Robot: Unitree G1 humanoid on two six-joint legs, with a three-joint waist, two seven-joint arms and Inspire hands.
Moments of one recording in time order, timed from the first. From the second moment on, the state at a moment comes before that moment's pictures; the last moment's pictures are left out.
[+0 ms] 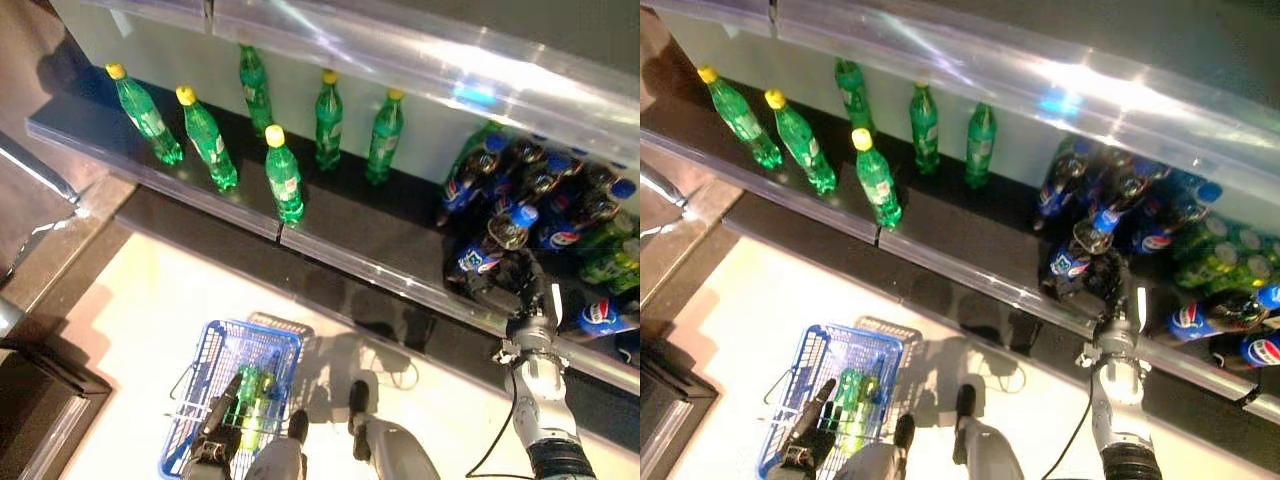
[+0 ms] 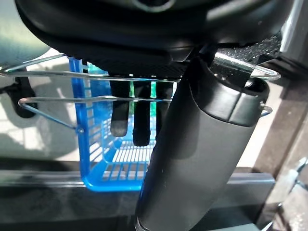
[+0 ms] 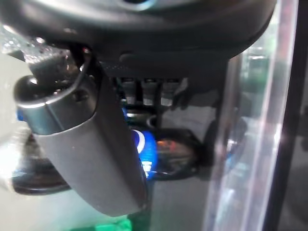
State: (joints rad) left arm -0.03 0.14 0.17 1.00 -1.28 -0.06 -0.12; right arm -0.15 -0.38 -0.13 0.39 0.43 -0.25 -0.18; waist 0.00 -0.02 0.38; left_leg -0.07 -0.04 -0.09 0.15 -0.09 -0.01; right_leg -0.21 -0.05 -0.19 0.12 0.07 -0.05
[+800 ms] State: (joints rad) left arm -0.13 0.16 0.15 0.95 -1.39 -0.05 -0.17; right arm -0.30 -0.47 -0.12 0.32 0.39 -0.28 -0.31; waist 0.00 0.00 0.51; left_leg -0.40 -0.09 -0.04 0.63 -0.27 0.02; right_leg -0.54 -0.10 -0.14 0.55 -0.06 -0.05
